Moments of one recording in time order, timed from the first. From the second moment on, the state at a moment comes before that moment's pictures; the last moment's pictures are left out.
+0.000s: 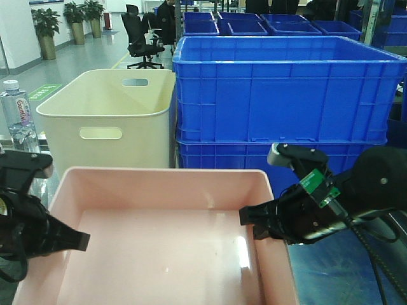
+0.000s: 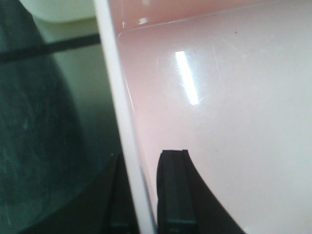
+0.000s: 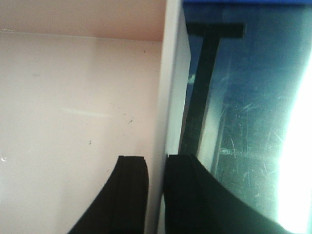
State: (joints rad) left arm -0.30 1.37 -1.15 0.00 0.77 -0.07; right arm 0.31 1.57 -1.31 0.25 0.74 0.05
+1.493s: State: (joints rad) left arm -0.29 0.93 -1.15 0.03 0.48 -0.05; right arm 0.30 1.20 -1.31 0.13 0.61 0.00
